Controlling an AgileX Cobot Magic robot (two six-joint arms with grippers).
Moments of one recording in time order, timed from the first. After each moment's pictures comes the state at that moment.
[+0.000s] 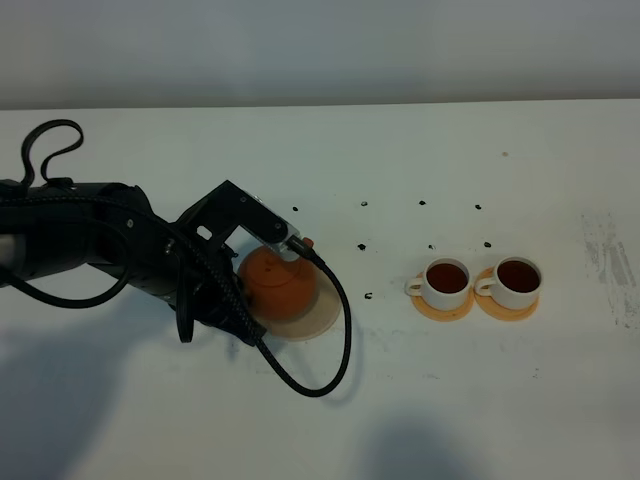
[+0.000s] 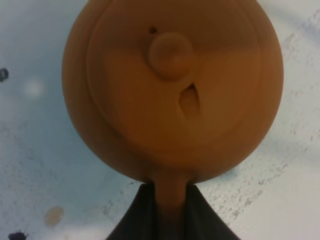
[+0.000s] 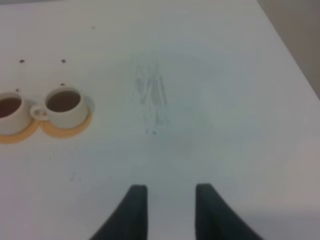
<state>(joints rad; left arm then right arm) -0.46 1.80 -0.97 -0.31 0.37 0.58 -0.03 -0.01 -0.52 0.01 1.11 0.01</state>
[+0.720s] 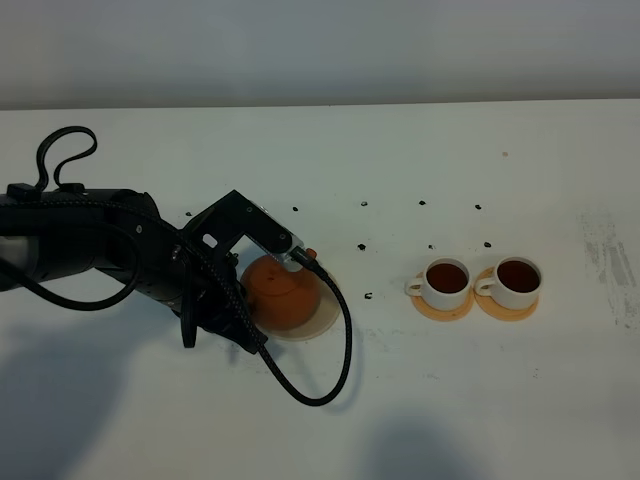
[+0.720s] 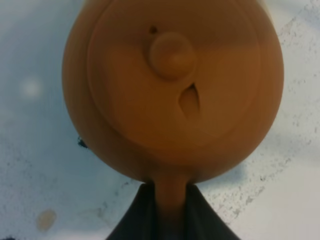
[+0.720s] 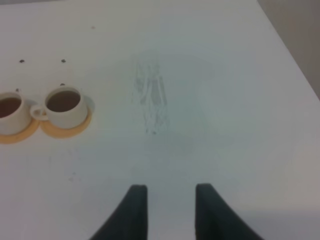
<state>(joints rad) -0.47 1.82 -0.97 -0.31 0.37 0.60 -0.03 -0.01 -0.52 0.01 1.11 0.01</state>
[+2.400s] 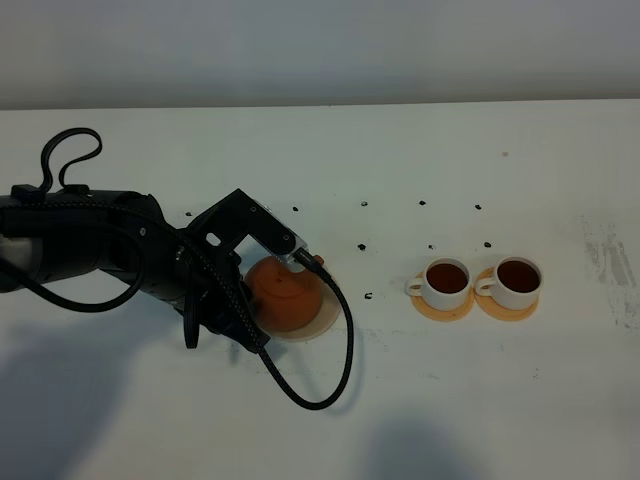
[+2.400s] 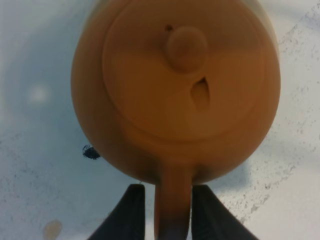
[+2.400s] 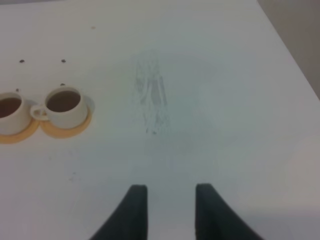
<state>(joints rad) -0.48 1.83 -0.97 -0.29 0.34 0.61 -0.03 -0.01 -0.52 0.01 1.11 0.01</state>
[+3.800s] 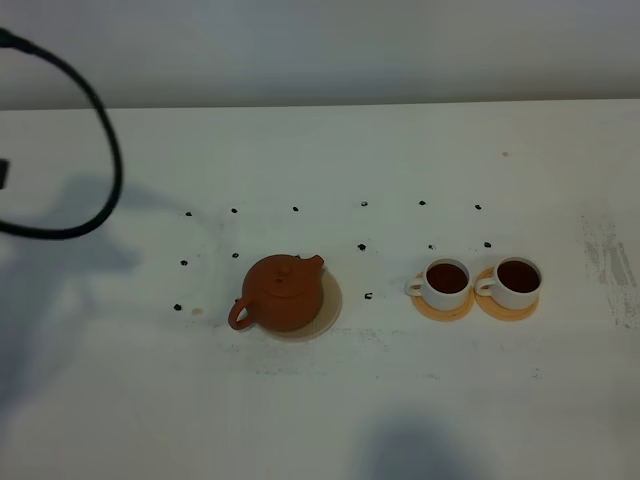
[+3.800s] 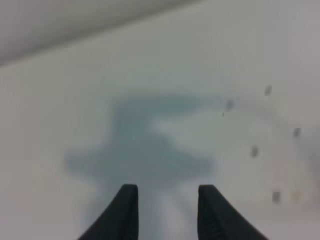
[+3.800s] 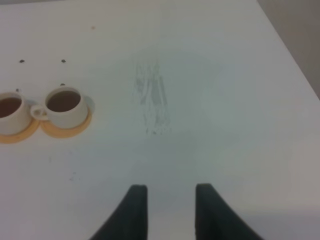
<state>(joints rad) 0.00 1.19 -1.05 -0.08 0.65 0.37 -0.03 -0.01 -0.52 0.01 1.11 0.01</state>
